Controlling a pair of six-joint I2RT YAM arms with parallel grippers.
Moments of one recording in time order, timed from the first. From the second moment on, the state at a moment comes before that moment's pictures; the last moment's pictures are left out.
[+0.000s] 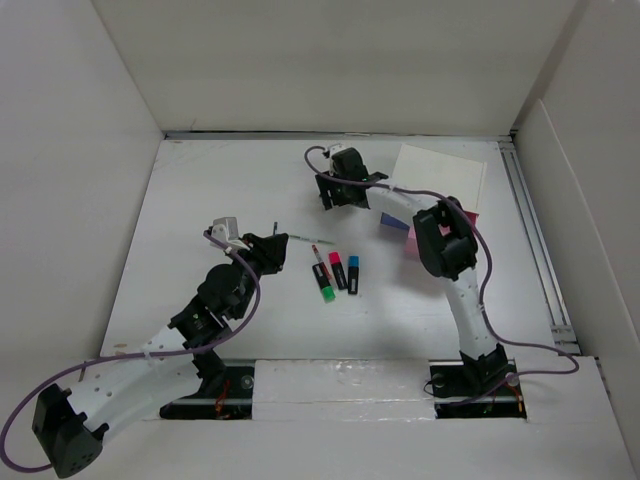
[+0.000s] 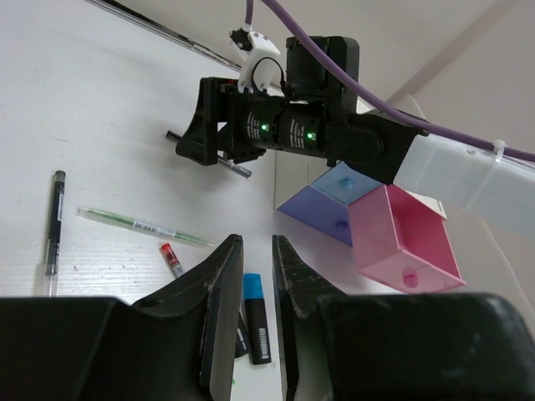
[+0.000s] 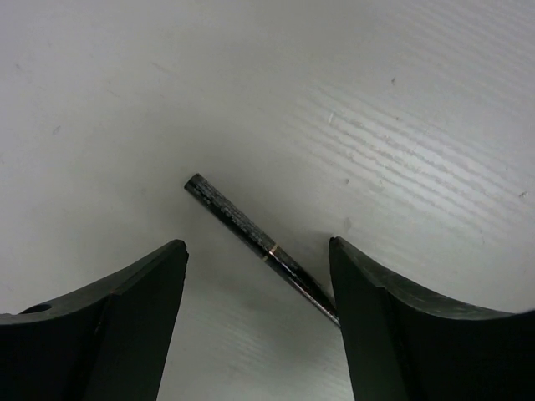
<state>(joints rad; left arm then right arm) -0.81 0.63 0.41 0.22 -0.50 -0.66 0.54 2.38 1.91 -0.26 0.02 0.11</state>
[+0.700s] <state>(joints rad) -0.81 0.63 0.41 0.22 -0.49 -0.66 0.62 2.17 1.57 -0.23 0.10 0.08</state>
